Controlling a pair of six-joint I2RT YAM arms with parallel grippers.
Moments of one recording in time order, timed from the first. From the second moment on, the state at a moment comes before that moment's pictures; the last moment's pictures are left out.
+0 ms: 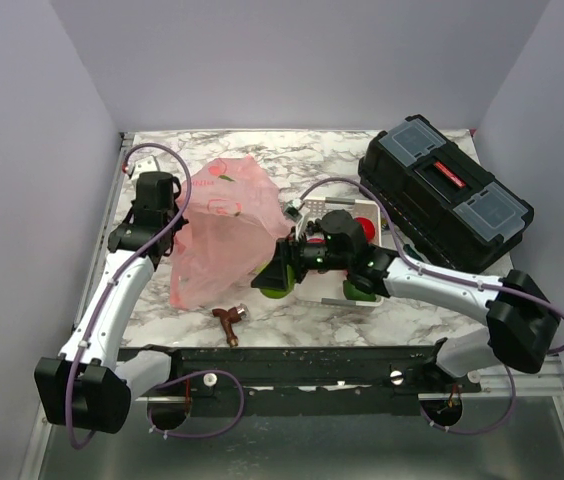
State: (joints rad) left arm -0.16 1.12 1.01 -0.55 -0.31 -0.43; right arm 0.91 1.44 0.90 0.26 -0.53 0.60
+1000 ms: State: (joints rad) left arm -0.09 1.03 0.95 -0.56 -0.42 -0.55; right arm 0.91 1.22 0.74 -0.01 -0.04 0.60
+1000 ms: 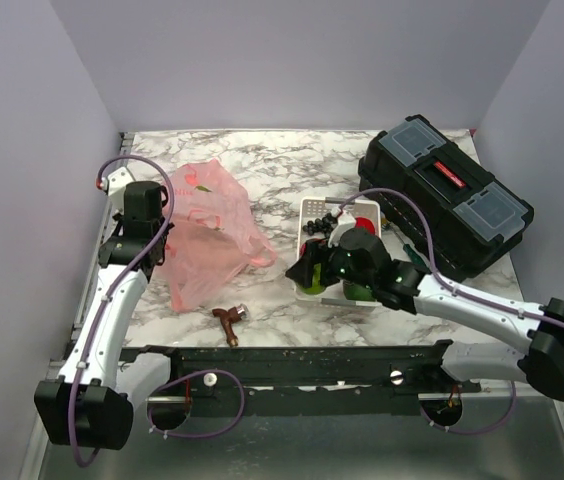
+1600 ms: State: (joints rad) left arm -0.08 1.01 0.94 -0.57 -0.48 -0.61; right arm 0.91 1.13 0.75 -0.34 0.46 0.64
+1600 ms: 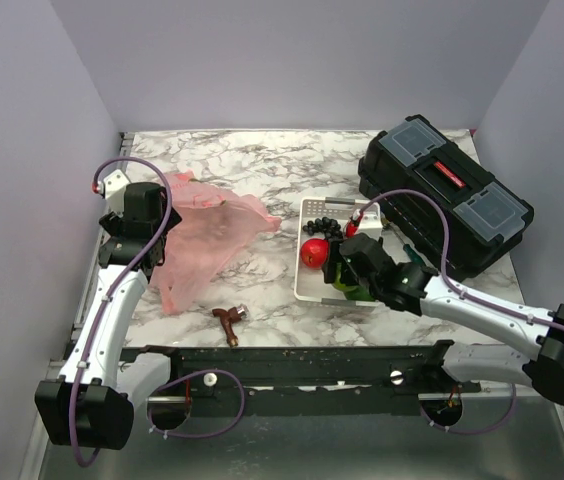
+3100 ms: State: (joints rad) left arm -0.44 0.79 1.09 -0.57 0.42 -0.59; right arm 0.91 1.28 0.84 -0.34 0.42 0.55
